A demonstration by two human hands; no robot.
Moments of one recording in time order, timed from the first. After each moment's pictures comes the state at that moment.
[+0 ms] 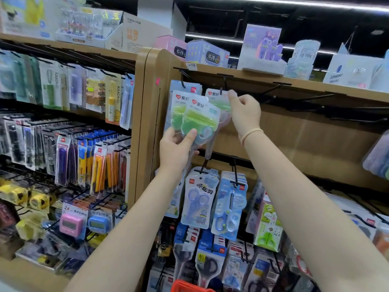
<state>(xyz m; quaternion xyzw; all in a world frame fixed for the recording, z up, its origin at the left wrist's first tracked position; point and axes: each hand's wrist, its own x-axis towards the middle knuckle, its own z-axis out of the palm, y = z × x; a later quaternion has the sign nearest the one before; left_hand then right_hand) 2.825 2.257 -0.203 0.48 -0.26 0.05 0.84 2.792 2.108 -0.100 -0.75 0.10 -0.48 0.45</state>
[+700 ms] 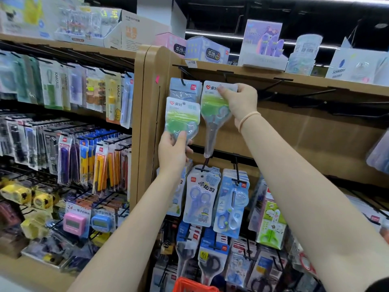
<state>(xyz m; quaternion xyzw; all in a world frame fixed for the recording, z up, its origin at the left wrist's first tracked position) 2.837 2.255 -0.214 0.54 -0.20 0.09 0.81 2.813 2.110 -0.079 -0.71 0.07 -0.43 0.56</state>
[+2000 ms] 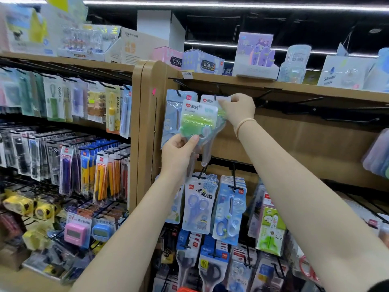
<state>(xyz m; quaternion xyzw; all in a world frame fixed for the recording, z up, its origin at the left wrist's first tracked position) 2.819 2.251 -0.192 0.52 -0.25 0.04 0.82 2.809 2.095 -0.074 -0.78 0.15 -0.47 0.39</state>
